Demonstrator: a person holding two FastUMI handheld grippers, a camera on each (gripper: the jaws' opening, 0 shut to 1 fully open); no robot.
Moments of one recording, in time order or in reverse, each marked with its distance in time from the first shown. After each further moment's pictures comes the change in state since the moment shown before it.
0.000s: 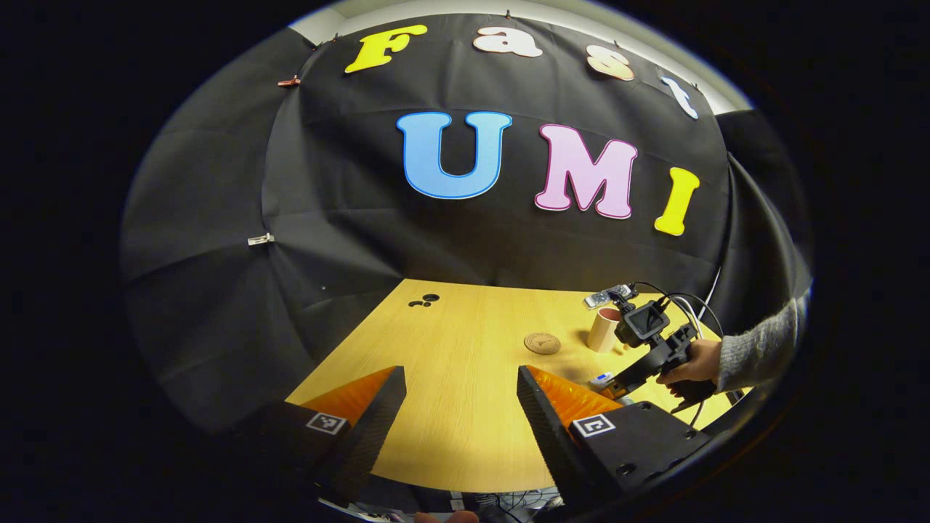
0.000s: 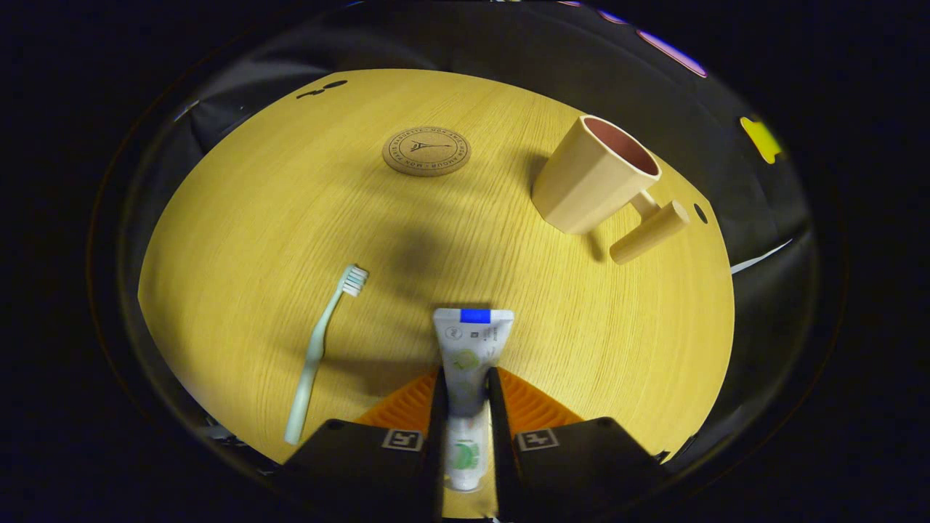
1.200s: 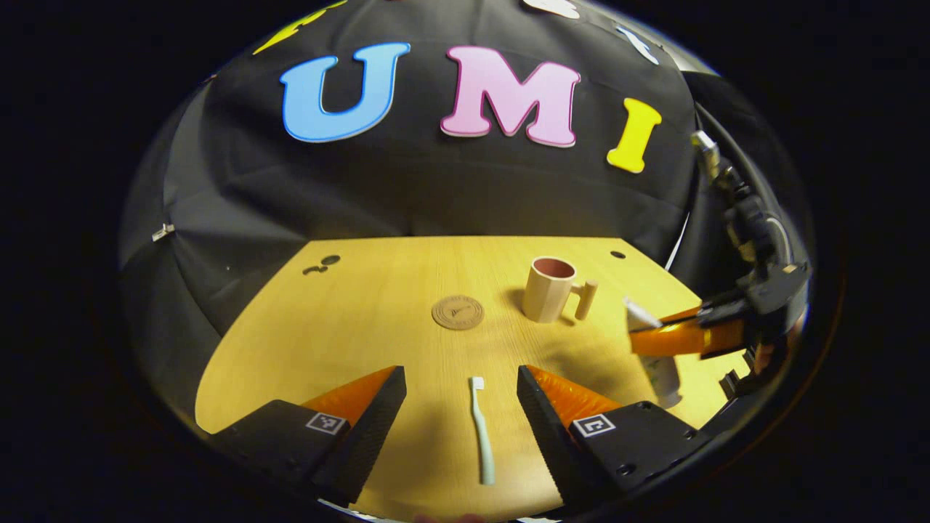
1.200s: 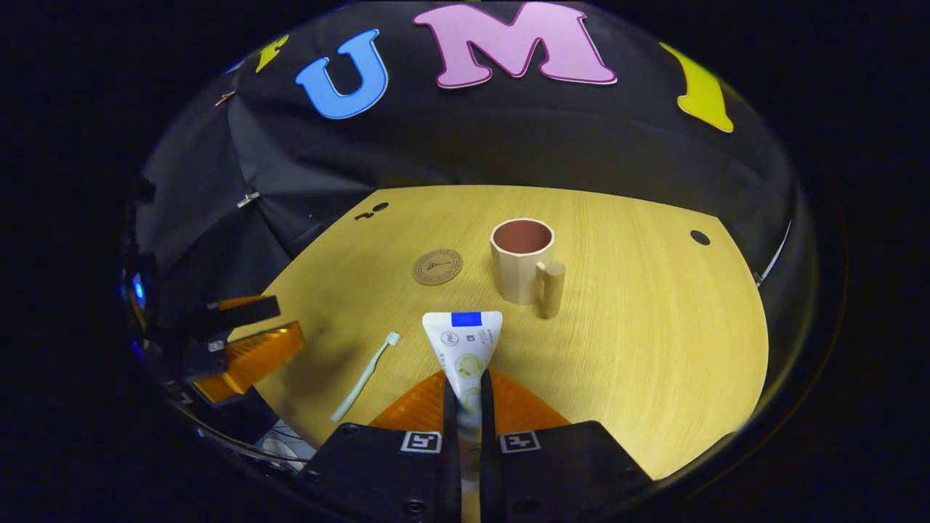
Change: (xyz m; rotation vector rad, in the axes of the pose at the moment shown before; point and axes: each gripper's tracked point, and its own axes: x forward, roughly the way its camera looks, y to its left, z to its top) left arm 0.141 -0.161 -0.078 0.104 0.257 -0.186; right arm -0.109 -0.085 0.020 0.159 -0.459 0.365
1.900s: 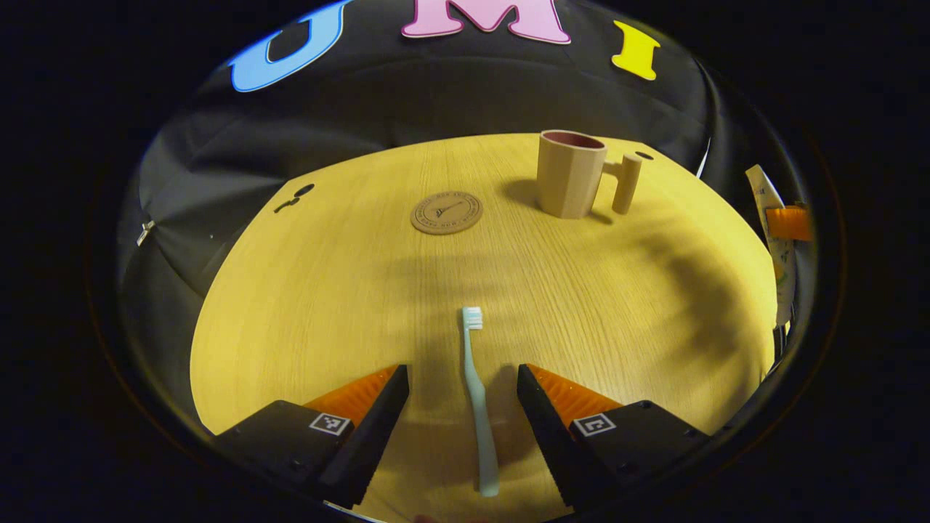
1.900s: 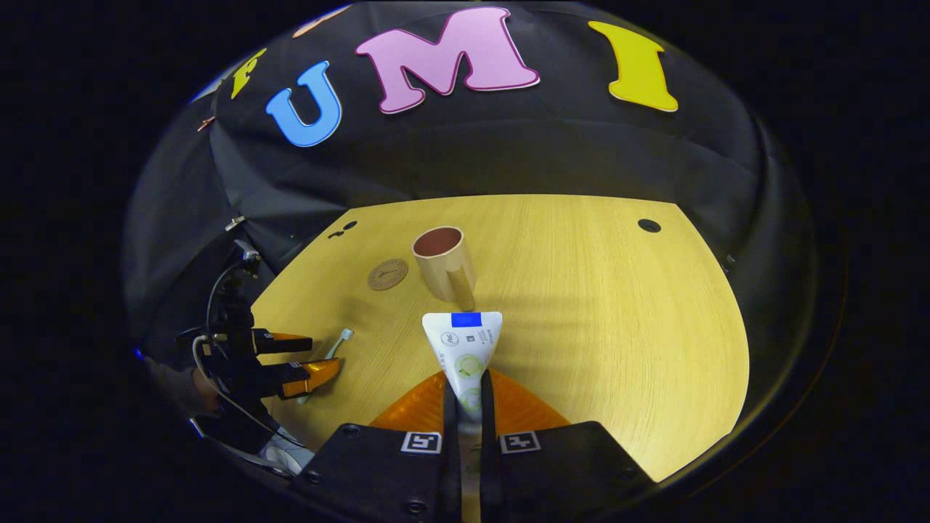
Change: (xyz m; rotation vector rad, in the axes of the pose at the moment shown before) left arm 0.070 -0.011 -0.094 0.102 0.345 0.080; right arm -0.037 -0.099 -0.013 0.067 -0.042 -0.042
